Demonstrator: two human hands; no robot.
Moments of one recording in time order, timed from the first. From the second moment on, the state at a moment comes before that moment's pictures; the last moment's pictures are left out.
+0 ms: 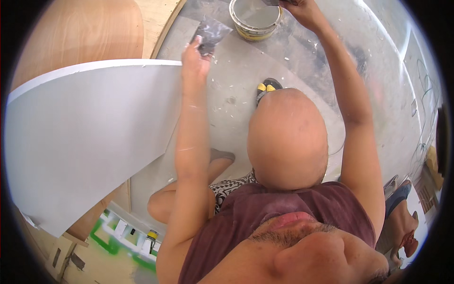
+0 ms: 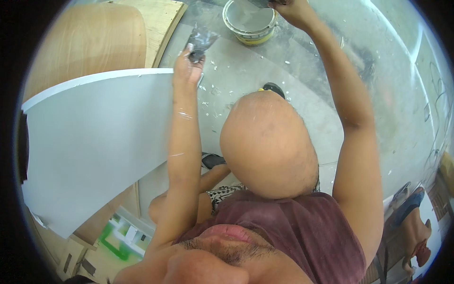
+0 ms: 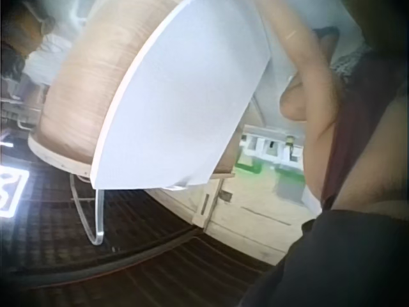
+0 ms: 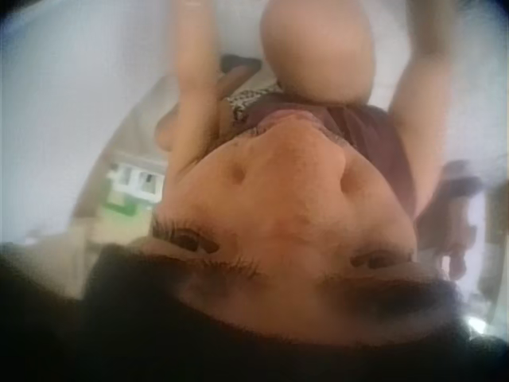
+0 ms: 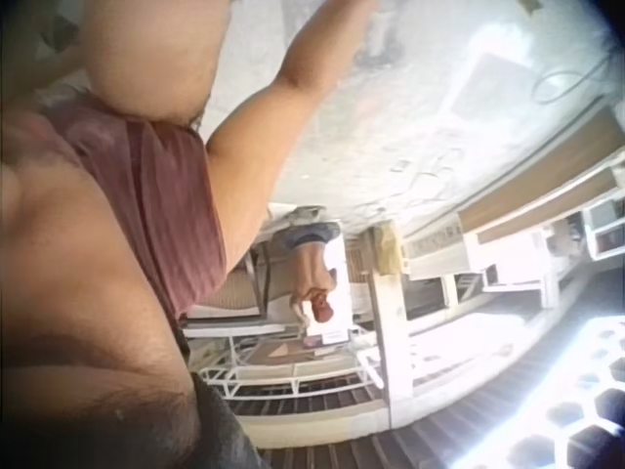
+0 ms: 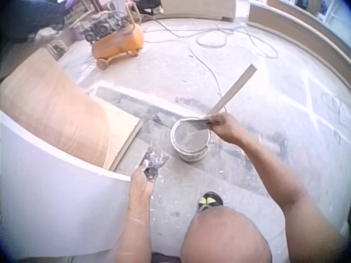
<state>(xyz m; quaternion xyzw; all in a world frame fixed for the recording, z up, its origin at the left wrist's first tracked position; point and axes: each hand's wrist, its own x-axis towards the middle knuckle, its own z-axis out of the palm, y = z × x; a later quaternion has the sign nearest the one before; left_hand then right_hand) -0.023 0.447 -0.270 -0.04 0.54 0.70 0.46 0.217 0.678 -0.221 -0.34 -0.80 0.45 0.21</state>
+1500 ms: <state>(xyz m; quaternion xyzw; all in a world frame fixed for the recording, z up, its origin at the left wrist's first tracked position) 0.054 0.488 -0.201 0.09 0.40 0.80 0.43 0.217 0.601 -0.216 -0.23 -0.38 0.77 0.45</state>
